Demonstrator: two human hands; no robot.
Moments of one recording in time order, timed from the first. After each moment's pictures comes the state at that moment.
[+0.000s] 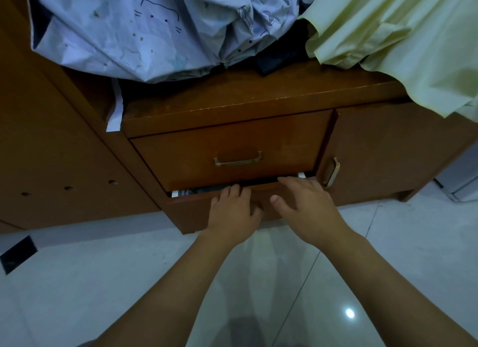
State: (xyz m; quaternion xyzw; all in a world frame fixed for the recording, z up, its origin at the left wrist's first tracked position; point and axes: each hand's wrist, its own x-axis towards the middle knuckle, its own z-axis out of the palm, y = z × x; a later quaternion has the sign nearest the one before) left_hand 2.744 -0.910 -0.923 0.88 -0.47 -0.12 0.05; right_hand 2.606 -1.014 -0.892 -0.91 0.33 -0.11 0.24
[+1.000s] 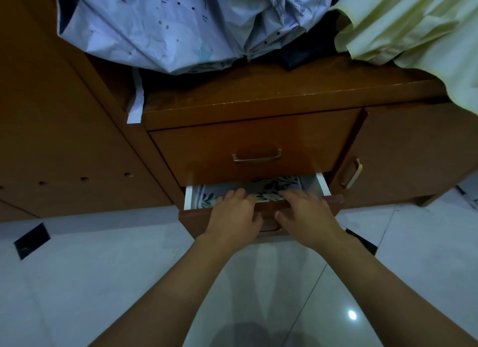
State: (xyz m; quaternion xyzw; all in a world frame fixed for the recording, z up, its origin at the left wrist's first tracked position) left_hand 2.759 -0.881 -0.927 0.86 -0.50 -0.07 0.08; right_hand 2.635 -1.007 -0.928 -0.93 0.30 -0.01 0.20
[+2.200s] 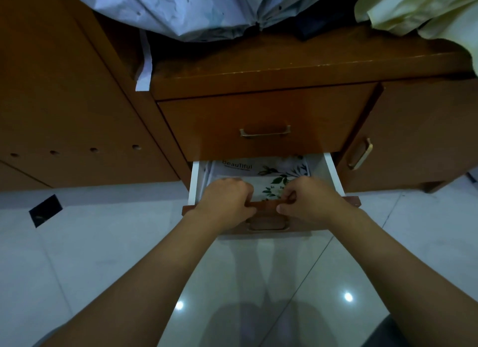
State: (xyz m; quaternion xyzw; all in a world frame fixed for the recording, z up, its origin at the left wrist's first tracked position) left_hand 2.766 -0.852 -0.911 0.84 -0.53 -0.11 0.02; right_hand 2.633 -1.009 -0.919 -0.93 0.24 0.07 0.26
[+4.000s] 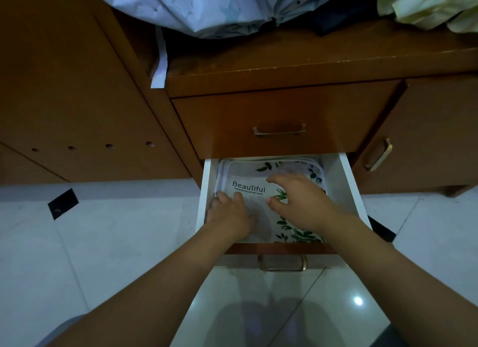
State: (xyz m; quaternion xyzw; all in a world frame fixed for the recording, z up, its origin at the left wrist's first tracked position) left_hand 2.756 -0.842 -0.956 0.92 -0.26 -0.29 -0.01; right_hand 2.654 -0.978 -0.926 -0.95 0.16 0.01 0.27
